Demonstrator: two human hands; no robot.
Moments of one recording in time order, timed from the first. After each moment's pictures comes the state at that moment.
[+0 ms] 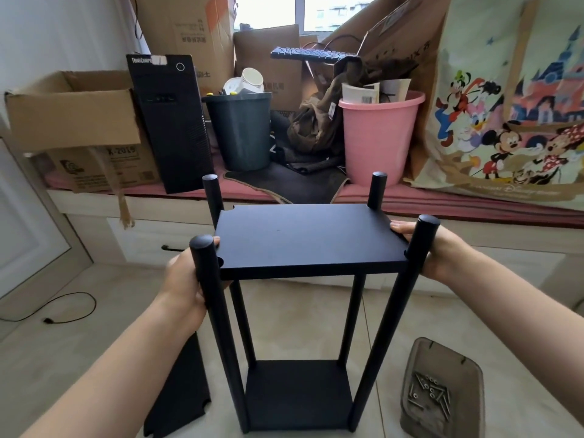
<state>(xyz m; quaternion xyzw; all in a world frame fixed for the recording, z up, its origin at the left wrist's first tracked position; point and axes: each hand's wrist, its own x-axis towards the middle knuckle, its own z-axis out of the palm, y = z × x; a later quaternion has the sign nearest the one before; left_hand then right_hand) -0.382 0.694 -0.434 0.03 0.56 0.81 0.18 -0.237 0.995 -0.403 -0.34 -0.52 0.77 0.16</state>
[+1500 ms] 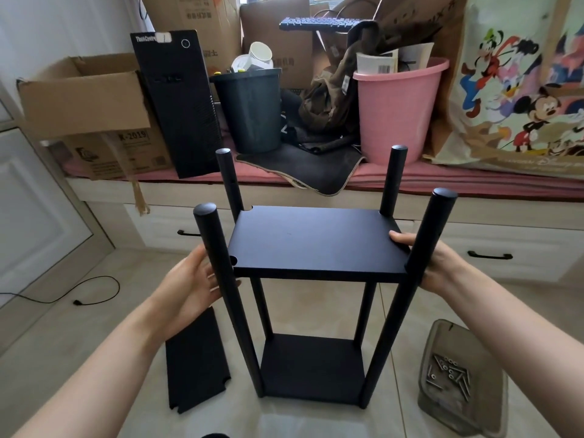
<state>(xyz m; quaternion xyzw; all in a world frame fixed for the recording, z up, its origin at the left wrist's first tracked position) -0.409 0.649 -0.481 0.15 0.58 0.73 0.32 -0.244 0.988 -0.470 -0.31 -0.51 0.79 0.12</state>
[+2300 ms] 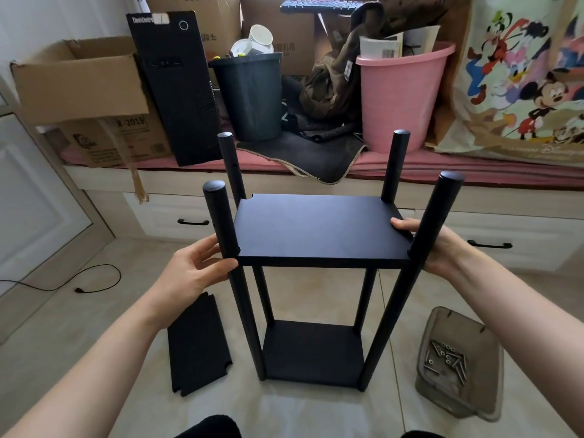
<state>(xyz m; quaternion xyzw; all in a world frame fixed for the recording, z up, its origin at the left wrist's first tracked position) -0.410 0.637 -0.494 0.31 0.68 0.63 0.21 -0.243 0.986 -0.464 -0.30 -0.53 0.78 0.11</state>
